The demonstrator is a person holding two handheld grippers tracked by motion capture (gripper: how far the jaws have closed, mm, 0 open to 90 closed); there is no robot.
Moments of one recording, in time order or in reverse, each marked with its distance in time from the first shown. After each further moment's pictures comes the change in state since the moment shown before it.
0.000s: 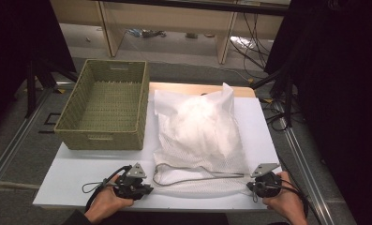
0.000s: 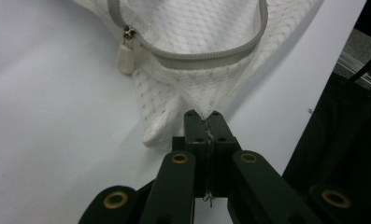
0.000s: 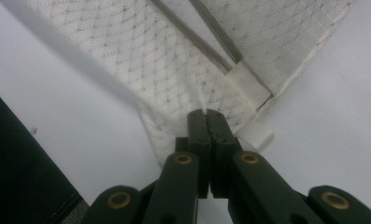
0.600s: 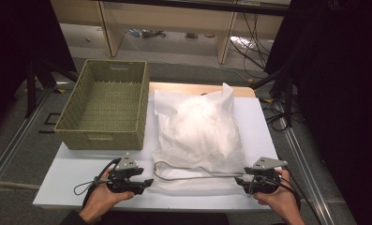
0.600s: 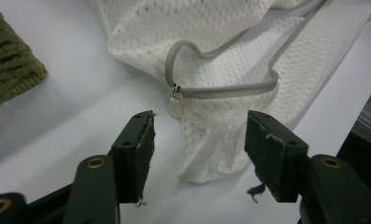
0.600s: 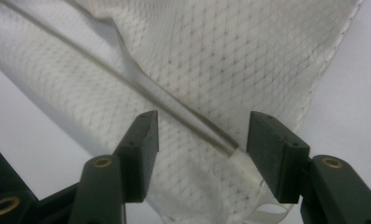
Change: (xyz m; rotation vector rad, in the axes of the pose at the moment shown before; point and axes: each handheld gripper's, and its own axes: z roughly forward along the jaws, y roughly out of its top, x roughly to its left) left arm 0.007 0.009 -0.023 -0.195 0.098 -0.100; right arm 0.007 0.017 -0.009 -0.252 0.006 0.145
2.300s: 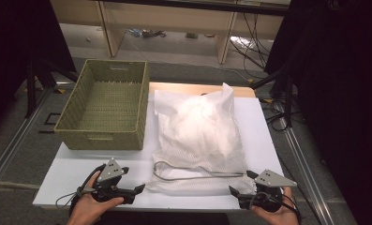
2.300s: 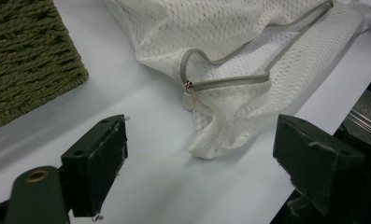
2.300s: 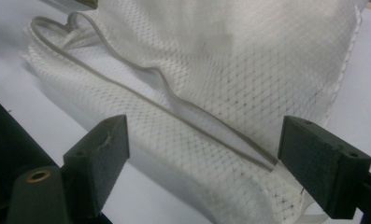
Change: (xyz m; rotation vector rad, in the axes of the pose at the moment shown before) left arm -0.004 -0.018 -0.034 -0.089 0.054 0.007; right arm 0.041 -0.013 -0.024 -0.217 -0.019 0.043
